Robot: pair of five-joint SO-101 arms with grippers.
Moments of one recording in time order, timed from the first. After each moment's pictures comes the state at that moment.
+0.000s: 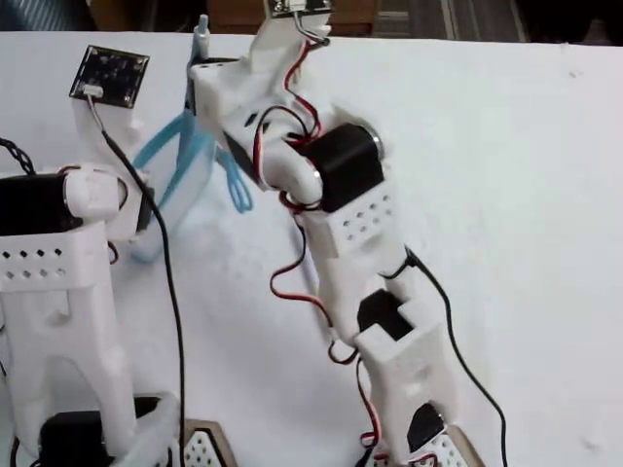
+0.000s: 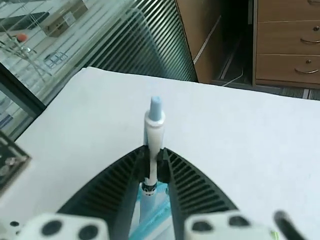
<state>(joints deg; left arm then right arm) -9.2 -22.1 -5.2 102.2 -6.8 -38.3 26.6 -85.1 91.2 -17.4</state>
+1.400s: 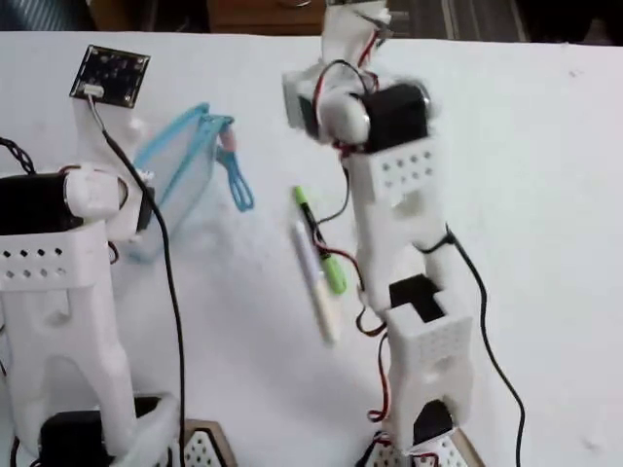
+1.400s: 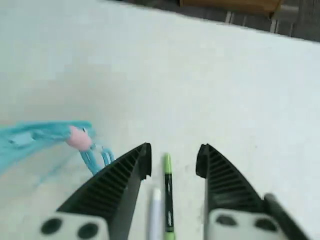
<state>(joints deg) -9.2 -22.0 -5.3 102.2 -6.8 -23.8 26.6 -68.7 100.3 -1.1</state>
